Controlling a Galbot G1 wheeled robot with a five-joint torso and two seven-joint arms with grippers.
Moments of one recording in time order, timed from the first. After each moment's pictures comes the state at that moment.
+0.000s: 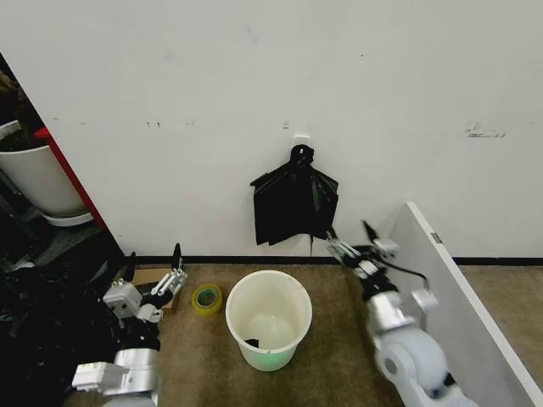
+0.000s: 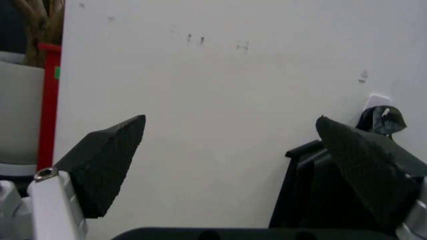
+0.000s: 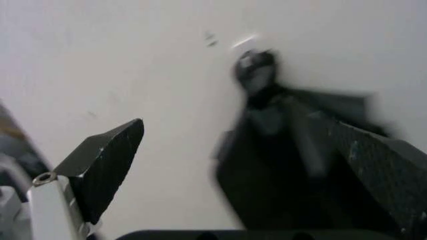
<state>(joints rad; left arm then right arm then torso) 1.83 -1.49 -0.57 -2.35 -0.28 -0.27 -0.07 -1.22 1.30 0.27 2.09 0.79 -0.04 0.08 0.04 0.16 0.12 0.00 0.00</state>
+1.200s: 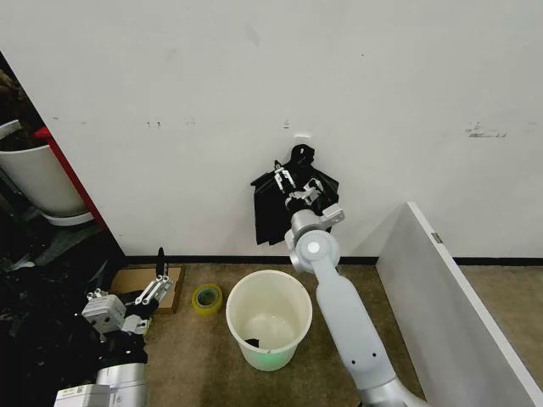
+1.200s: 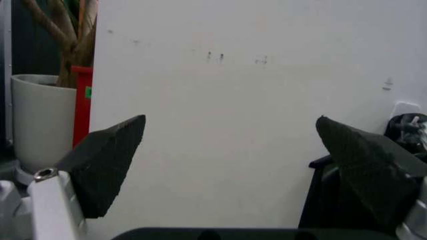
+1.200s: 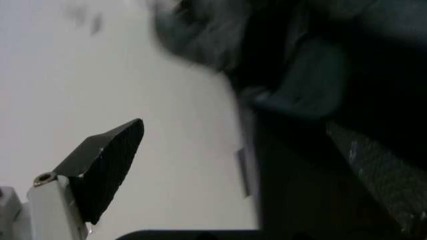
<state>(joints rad) 1.84 -1.50 -0.59 -2.38 -0.23 -0.28 -0.13 -0.72 1.61 0.24 1.52 1.15 -0.02 0.29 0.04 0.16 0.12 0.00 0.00</state>
